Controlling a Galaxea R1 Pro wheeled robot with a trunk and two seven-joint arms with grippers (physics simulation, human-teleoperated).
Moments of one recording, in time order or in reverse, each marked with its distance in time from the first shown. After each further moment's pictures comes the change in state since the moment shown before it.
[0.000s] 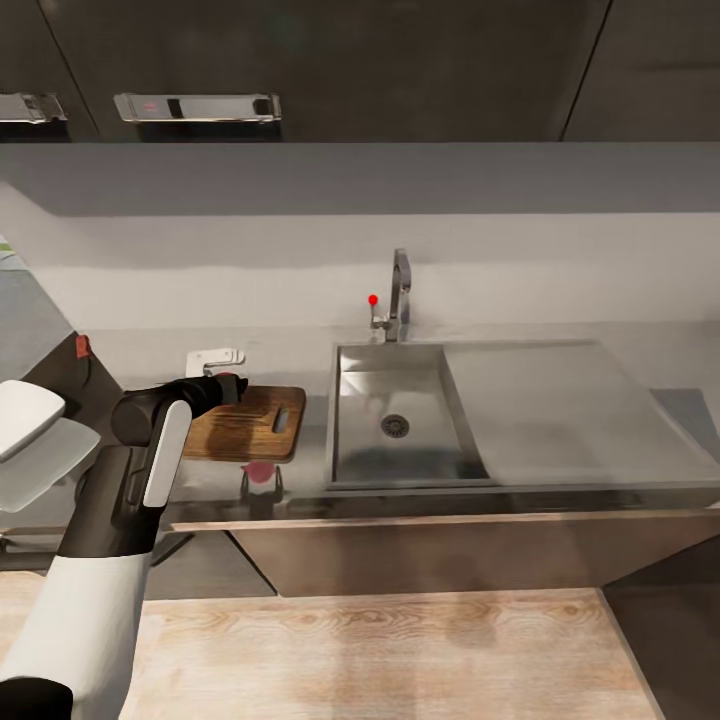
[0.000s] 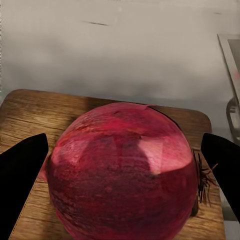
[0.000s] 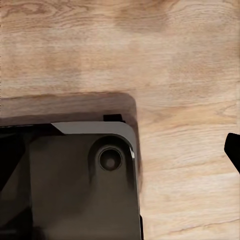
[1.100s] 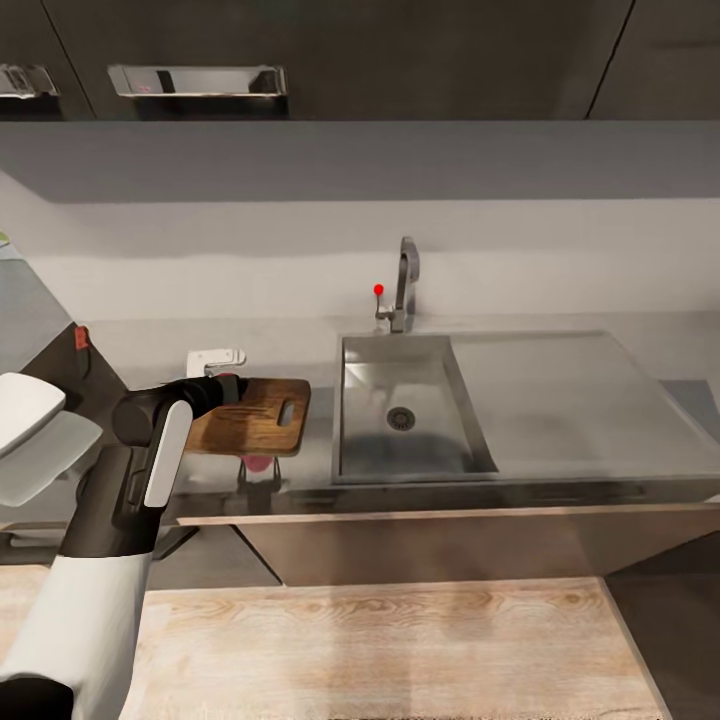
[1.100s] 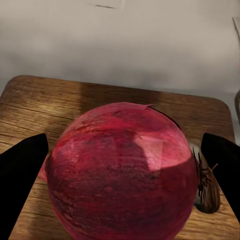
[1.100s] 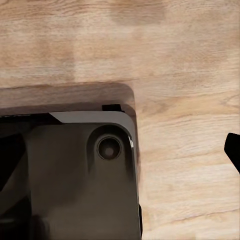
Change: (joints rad) left arm 0.000 -0.001 -0.002 0.003 0.000 0.000 0.000; right arm 0.000 -0.001 -0.001 0.001 -0.002 0.001 0.000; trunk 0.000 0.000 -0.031
